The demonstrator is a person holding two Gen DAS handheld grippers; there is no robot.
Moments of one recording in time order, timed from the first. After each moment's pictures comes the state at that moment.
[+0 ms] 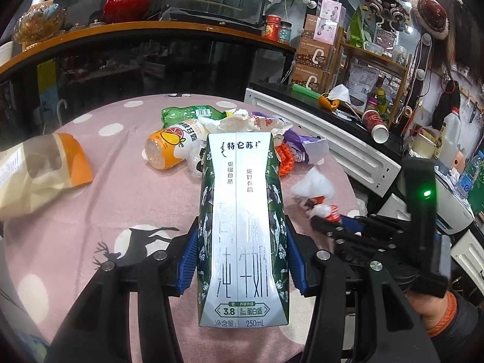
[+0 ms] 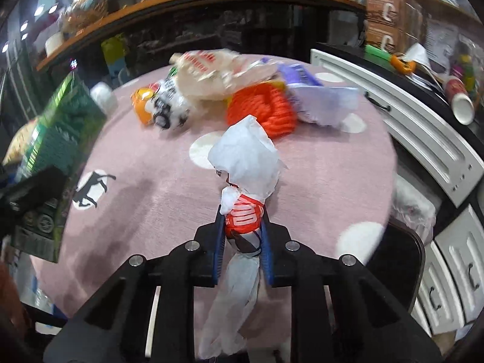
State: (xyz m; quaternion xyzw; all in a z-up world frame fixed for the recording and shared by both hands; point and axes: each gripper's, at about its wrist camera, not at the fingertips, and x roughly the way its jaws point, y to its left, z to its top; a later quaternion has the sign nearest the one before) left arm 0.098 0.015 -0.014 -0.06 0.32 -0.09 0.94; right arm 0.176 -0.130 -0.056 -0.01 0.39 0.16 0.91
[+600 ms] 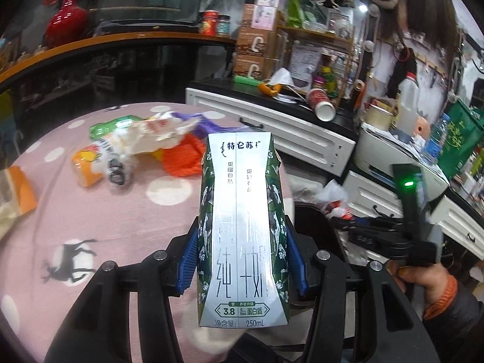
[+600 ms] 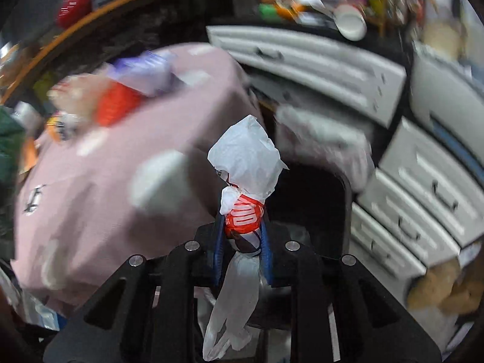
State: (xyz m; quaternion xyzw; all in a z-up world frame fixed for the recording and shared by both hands) left arm 0.090 -0.078 -0.011 0.00 0.32 -0.19 0.93; right arm 0.149 -0.289 -0.095 0.09 0.45 0.01 0.89
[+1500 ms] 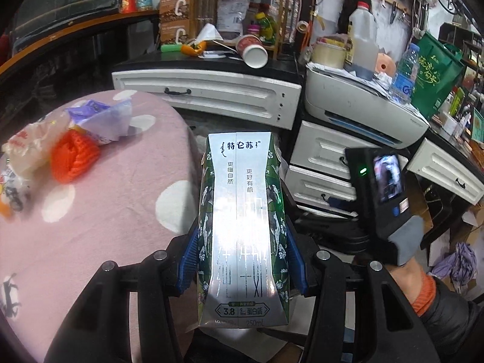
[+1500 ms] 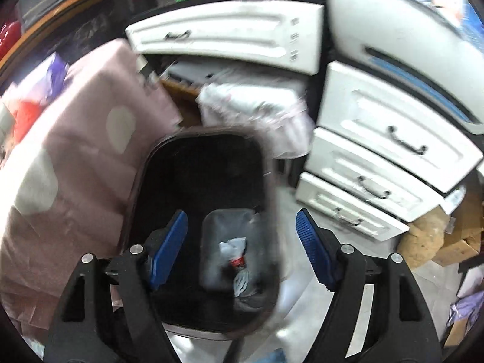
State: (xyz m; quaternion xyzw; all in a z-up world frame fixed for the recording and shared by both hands) left arm 0.112 -0.202 -0.055 0.08 0.38 -0.29 0.87; right arm 0.135 -0.380 -0.155 0.13 0.45 -0.13 0.87
